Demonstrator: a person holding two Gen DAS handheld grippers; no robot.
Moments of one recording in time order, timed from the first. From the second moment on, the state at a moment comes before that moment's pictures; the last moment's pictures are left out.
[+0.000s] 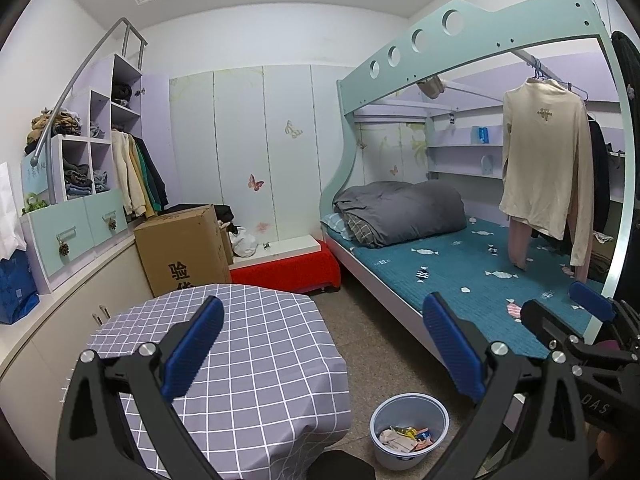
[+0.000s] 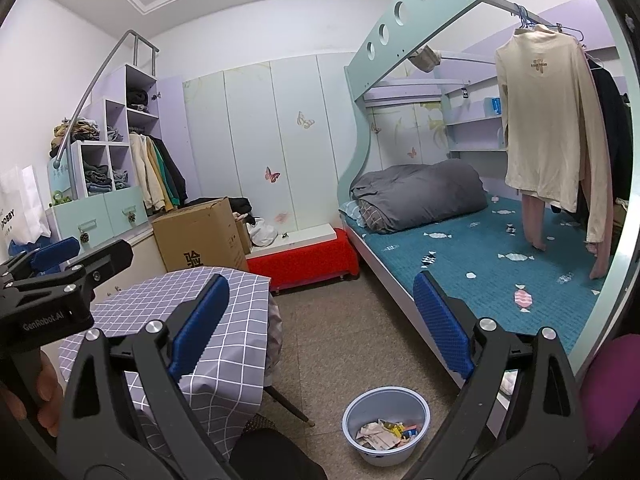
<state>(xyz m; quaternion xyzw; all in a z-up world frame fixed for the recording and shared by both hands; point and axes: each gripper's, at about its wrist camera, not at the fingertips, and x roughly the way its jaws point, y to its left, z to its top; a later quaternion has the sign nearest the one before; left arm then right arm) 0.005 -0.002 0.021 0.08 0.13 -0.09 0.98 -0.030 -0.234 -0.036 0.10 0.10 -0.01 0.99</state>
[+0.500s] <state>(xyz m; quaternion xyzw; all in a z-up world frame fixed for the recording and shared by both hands) 0.007 -0.007 0.019 0.08 0.13 -0.09 0.98 -0.027 -0.235 -0.038 0.11 0.10 -0.01 0.99</state>
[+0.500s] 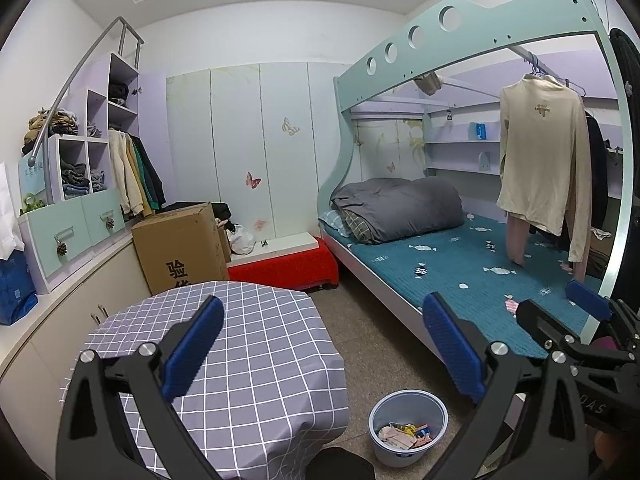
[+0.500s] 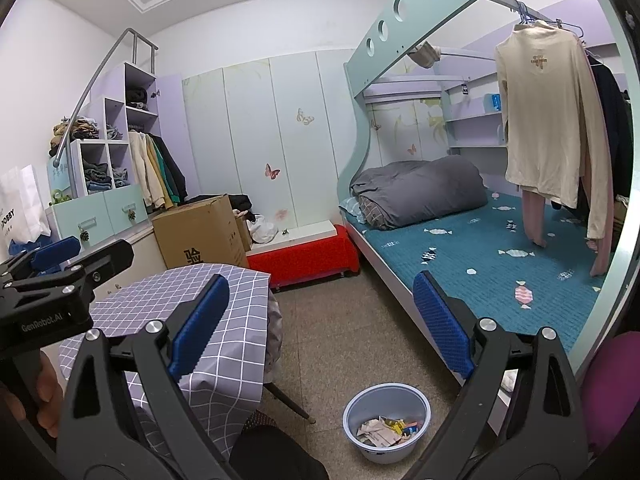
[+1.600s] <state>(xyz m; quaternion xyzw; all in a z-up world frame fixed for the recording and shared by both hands) 0.006 -0.010 0.015 0.08 0.14 -0.09 0.98 -0.030 -0.236 -0.043 0.11 0.11 -0.01 0.99</state>
